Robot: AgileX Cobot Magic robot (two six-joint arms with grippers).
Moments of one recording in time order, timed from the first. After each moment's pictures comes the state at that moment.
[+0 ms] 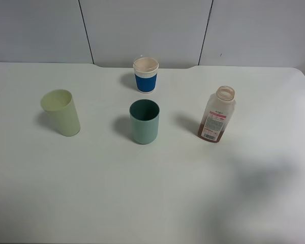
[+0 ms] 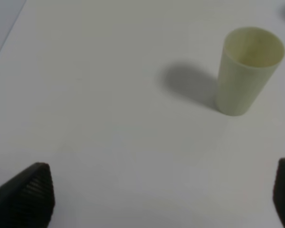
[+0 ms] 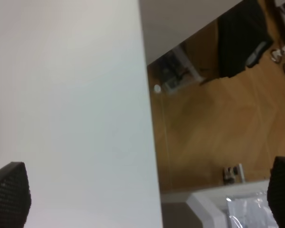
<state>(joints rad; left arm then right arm) 0.06 -0.01 -0.51 0.02 1.06 -0.04 -0.03 0.52 -0.34 -0.73 0.73 0.13</state>
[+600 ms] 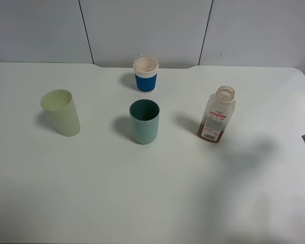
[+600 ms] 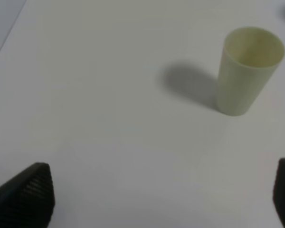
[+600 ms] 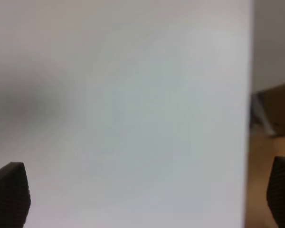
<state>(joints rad) 0.06 -0.01 -0.51 0.02 1.06 -0.04 -0.03 0.85 -0.30 -0.72 0.35 0.11</state>
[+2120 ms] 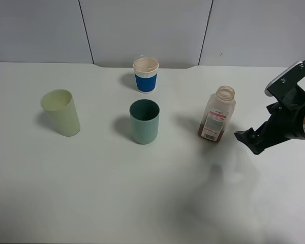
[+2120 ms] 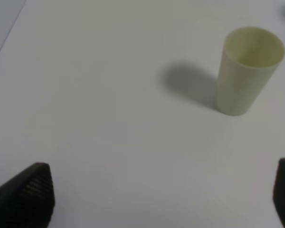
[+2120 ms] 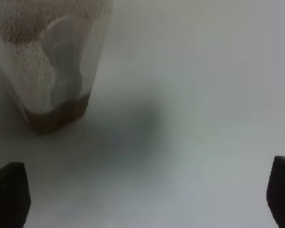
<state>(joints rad) 0.06 -0.01 -0.51 0.02 1.06 -0.04 0.07 1.37 -0.35 -0.75 -0.23 0.13</state>
